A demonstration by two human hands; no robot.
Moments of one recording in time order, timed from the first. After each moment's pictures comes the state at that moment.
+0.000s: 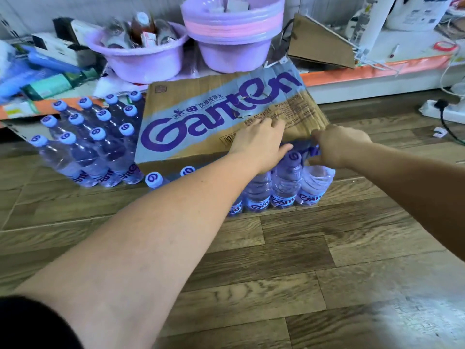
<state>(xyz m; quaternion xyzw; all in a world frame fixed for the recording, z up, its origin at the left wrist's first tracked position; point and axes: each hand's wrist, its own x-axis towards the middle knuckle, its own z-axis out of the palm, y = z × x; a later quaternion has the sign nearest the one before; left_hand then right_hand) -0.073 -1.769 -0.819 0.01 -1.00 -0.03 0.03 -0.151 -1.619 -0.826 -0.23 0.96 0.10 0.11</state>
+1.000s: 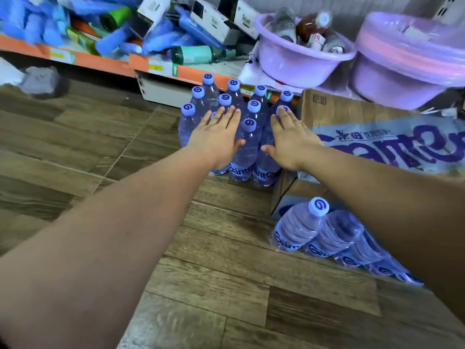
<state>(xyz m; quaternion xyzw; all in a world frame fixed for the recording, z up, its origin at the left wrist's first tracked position) 0.075 -2.129 -0.863 0.23 -0.97 -0.03 -0.03 -0.046 -2.005 -0.846 -0.47 0.88 0.08 0.07</state>
